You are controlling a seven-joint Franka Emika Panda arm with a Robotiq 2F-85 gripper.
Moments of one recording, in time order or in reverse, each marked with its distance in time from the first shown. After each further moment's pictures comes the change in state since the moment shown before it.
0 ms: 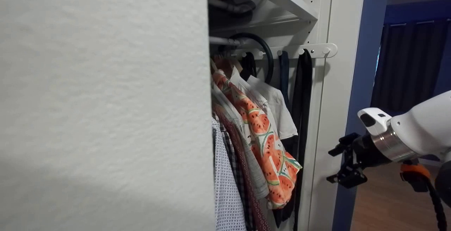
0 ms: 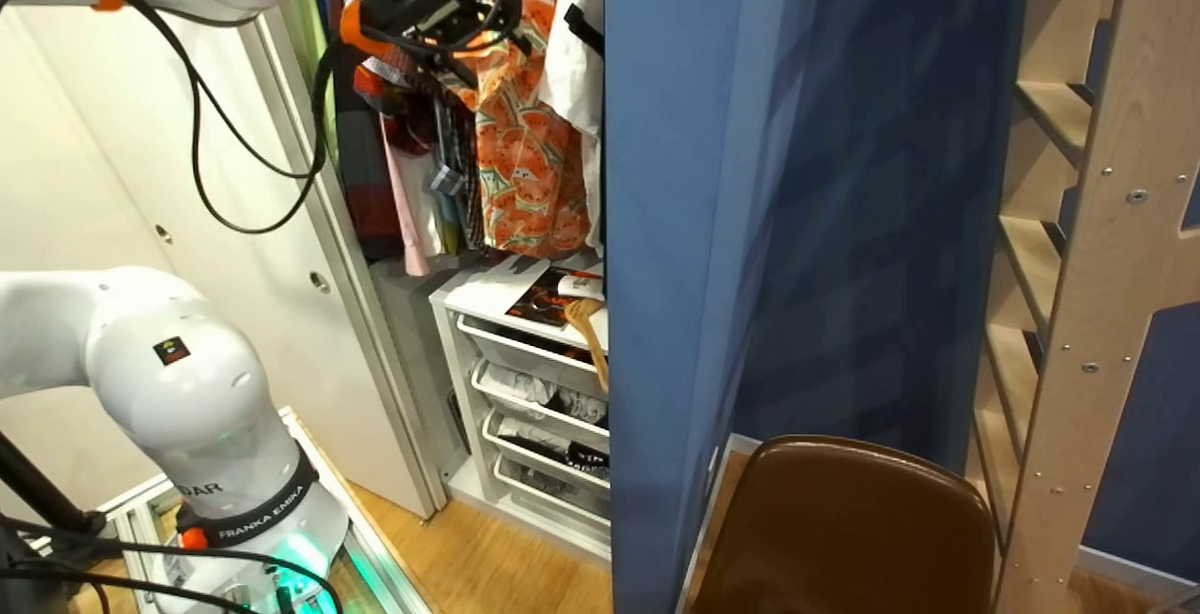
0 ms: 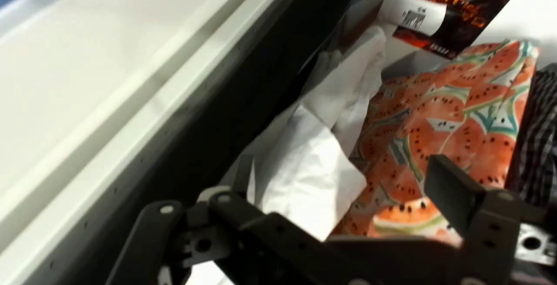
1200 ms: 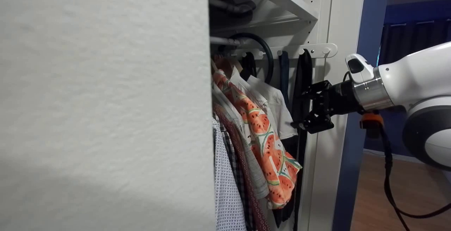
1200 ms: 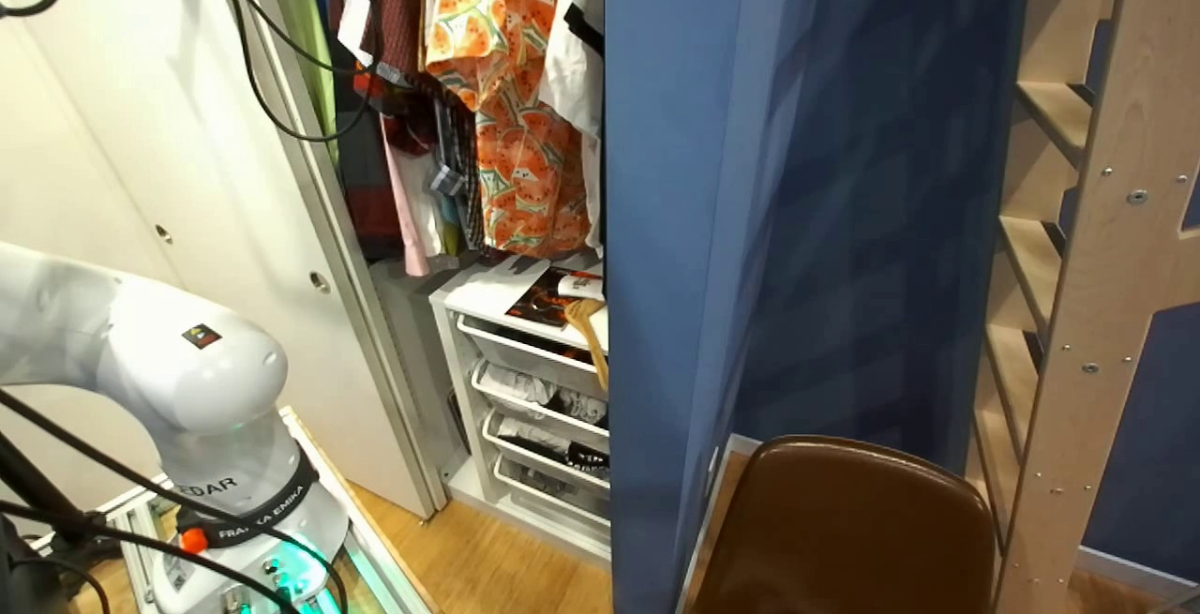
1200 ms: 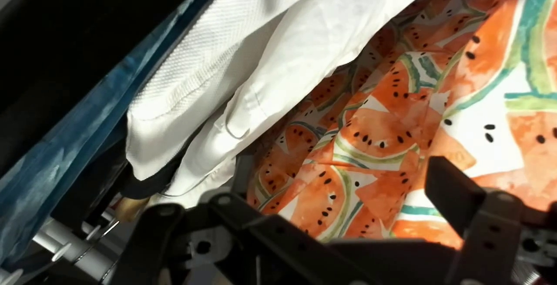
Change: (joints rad) arm 0.213 0.224 -0.092 0.307 0.020 0.273 -0.170
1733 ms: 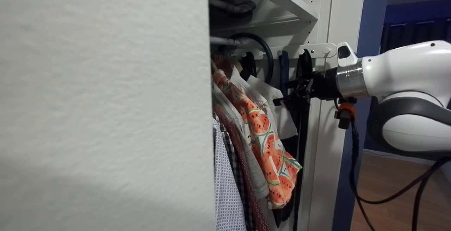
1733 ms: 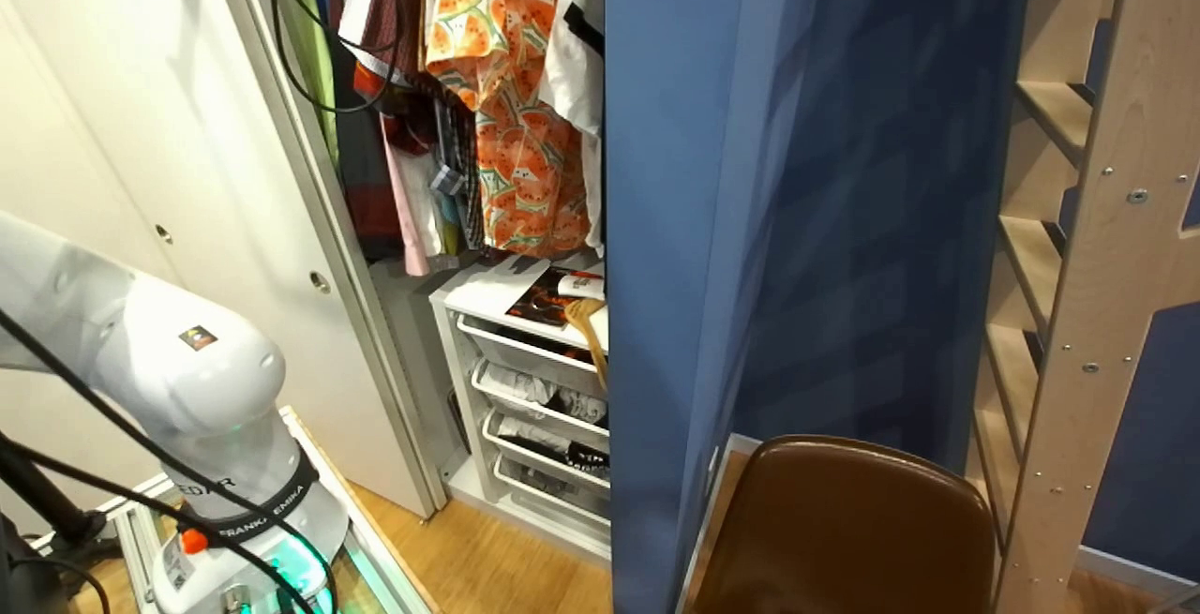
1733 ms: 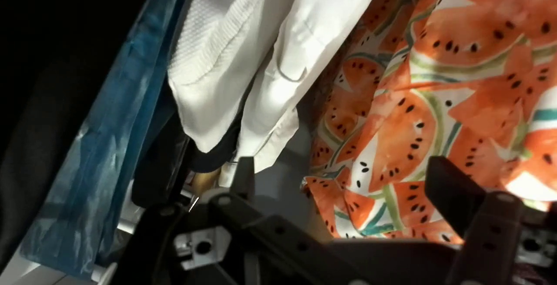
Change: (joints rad) arm -0.029 0.152 0.009 0.111 0.085 0.213 0.218
